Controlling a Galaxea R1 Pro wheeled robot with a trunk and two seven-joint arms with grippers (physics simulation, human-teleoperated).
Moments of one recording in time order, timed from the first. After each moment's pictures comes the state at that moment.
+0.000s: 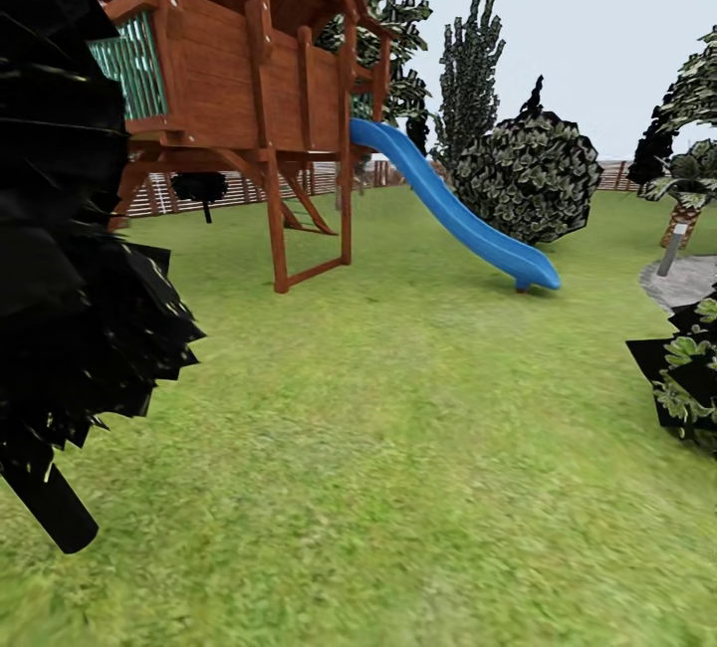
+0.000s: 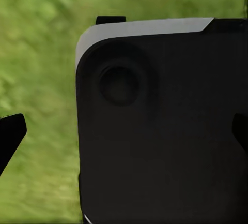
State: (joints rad) left arm 0.00 0.01 0.00 -0.11 0.01 -0.01 -0.01; right arm -0.06 -0.03 0.03 0.00 0.03 -0.26 0.00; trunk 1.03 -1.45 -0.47
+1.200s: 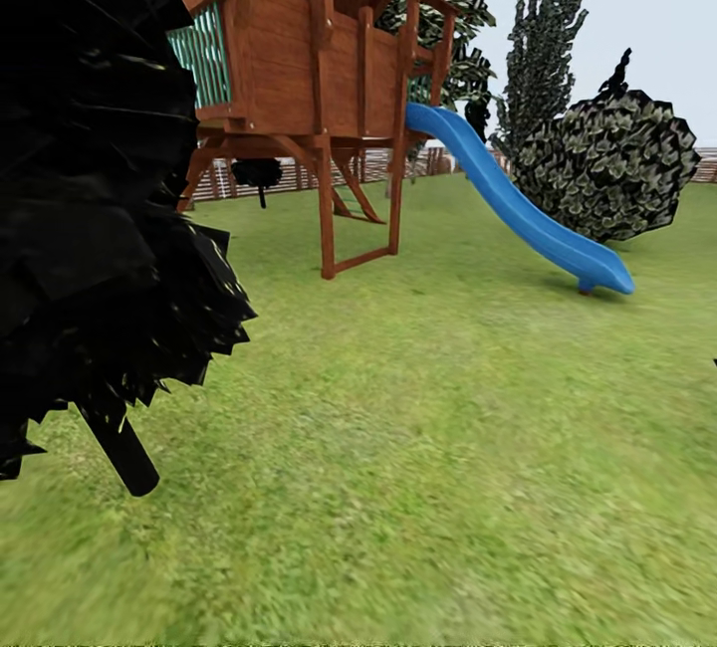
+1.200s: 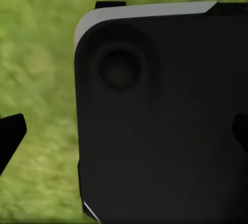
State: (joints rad) left arm 0.00 0.01 0.00 -0.11 0.01 -0.01 -0.01; right arm -0.06 -0.03 0.03 0.00 0.02 -0.25 0.01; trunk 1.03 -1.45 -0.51
